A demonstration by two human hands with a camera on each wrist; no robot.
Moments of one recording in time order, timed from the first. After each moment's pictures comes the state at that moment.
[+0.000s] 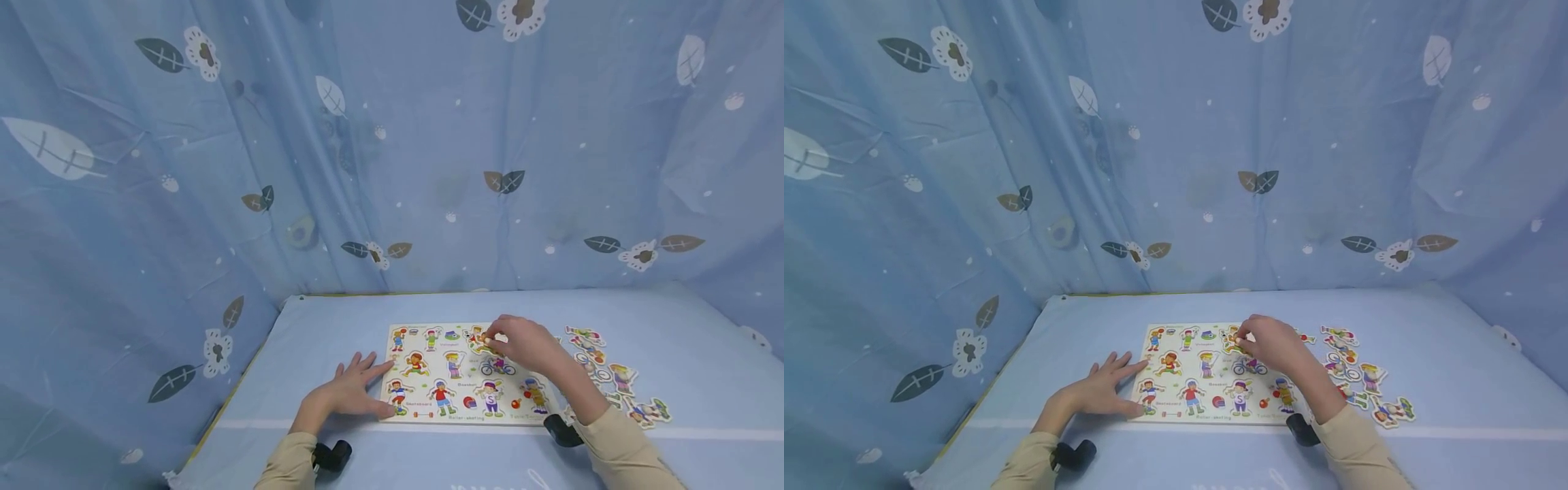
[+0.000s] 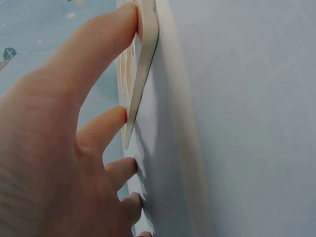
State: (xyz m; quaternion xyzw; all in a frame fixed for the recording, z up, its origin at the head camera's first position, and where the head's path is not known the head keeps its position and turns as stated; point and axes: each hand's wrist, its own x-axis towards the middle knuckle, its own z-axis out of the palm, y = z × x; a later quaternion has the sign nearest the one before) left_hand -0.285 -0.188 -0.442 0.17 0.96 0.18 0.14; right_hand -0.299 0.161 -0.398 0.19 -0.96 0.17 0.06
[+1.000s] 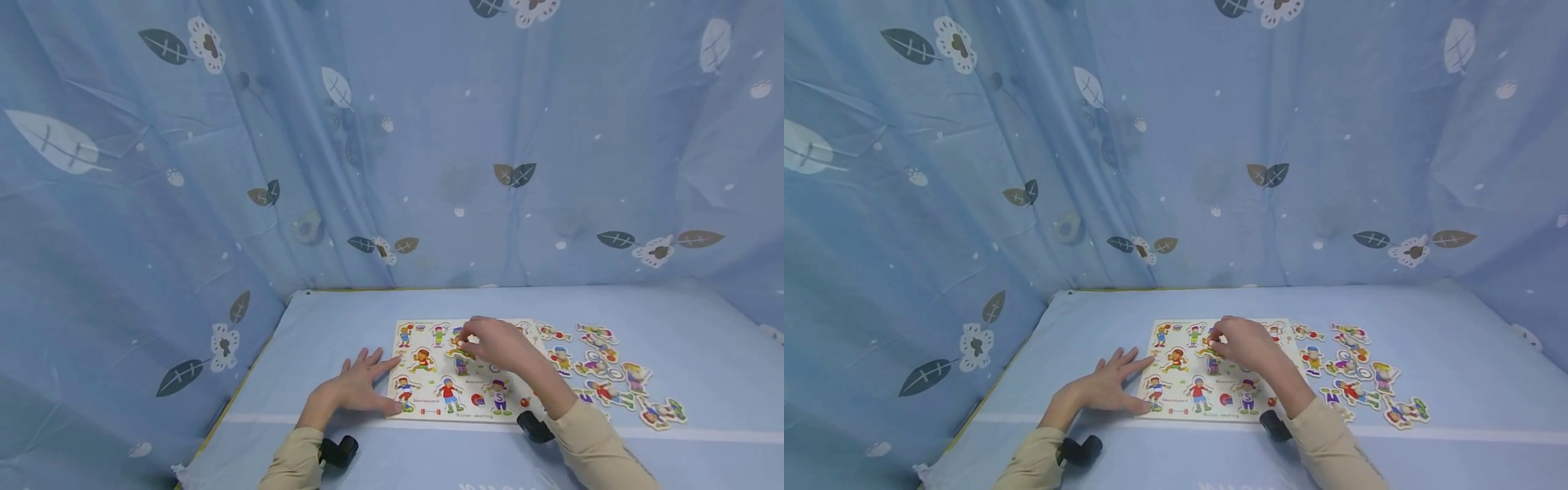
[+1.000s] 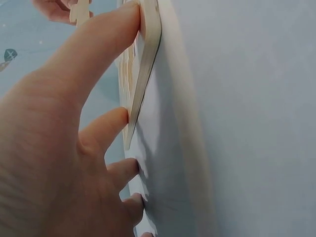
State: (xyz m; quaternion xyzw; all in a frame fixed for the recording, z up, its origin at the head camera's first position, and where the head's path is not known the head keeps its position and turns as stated) left_hand -0.286 -0.190 -0.439 0.18 0.96 0.18 0.15; right_hand -0.311 0.108 -0.406 0.23 -0.96 0.18 0.04
